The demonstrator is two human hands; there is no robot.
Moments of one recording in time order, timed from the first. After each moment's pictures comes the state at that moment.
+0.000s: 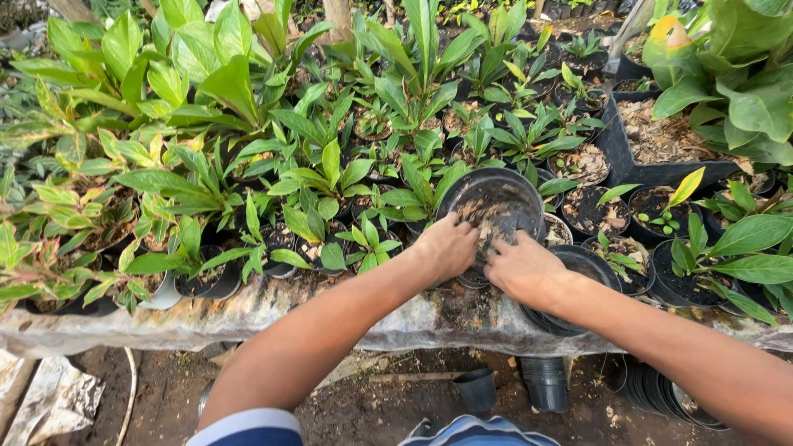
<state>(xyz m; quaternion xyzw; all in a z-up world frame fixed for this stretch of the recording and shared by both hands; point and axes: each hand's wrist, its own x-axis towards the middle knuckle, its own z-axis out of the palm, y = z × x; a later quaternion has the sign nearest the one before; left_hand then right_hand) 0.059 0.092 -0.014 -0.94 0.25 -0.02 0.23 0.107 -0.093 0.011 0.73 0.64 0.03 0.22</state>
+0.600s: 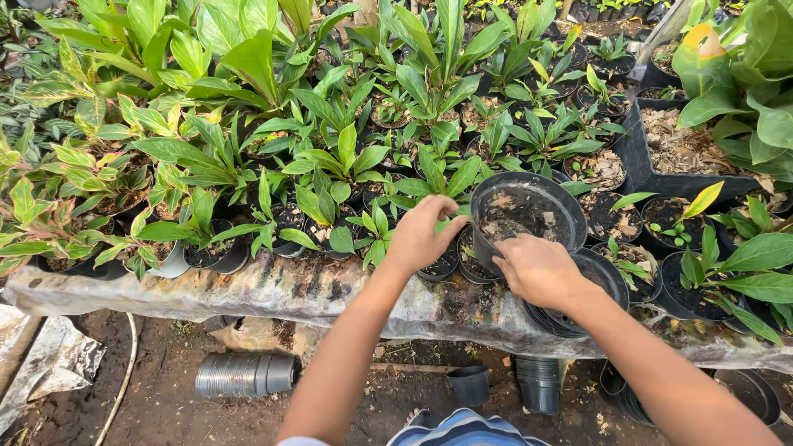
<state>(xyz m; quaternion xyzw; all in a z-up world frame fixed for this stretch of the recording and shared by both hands) 0.014 0.116 -0.016 -0.90 0.01 -0.27 -0.33 0.101 -0.102 0.010 0.86 0.51 -0.01 -0.09</state>
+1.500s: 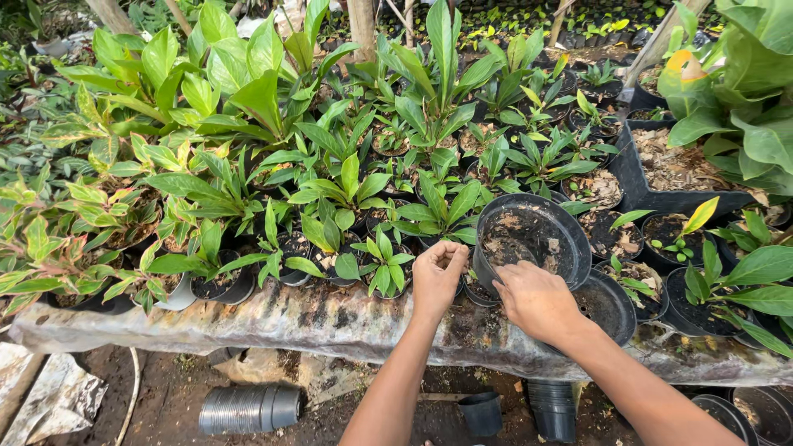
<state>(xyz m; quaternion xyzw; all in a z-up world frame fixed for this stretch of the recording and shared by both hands) 0.025 0.078 -0.074 -0.63 -0.12 -0.32 -0.69 0.079 -0.099 -0.001 0.86 0.49 0.07 -0.15</state>
